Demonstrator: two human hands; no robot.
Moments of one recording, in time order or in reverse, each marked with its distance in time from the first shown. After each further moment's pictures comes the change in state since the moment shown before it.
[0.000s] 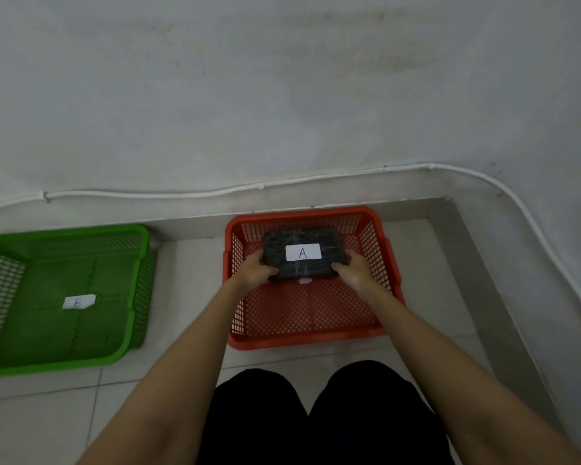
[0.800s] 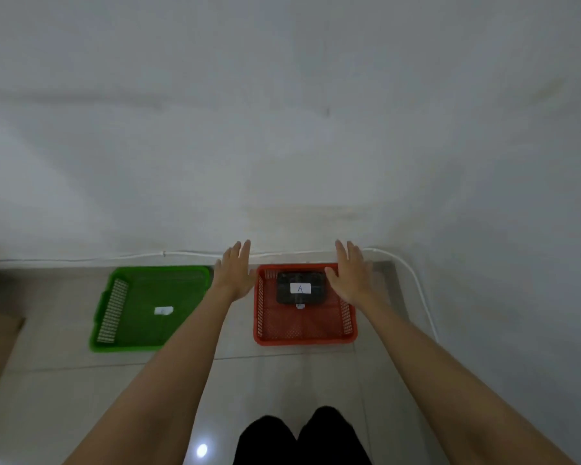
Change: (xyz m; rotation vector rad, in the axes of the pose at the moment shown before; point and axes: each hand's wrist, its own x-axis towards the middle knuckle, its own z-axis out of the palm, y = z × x) left_hand -0.291 0.219 -0.132 0.775 0.287 0.169; right_hand -0.251 -0.273 -0.132 -0.793 0.018 -0.353
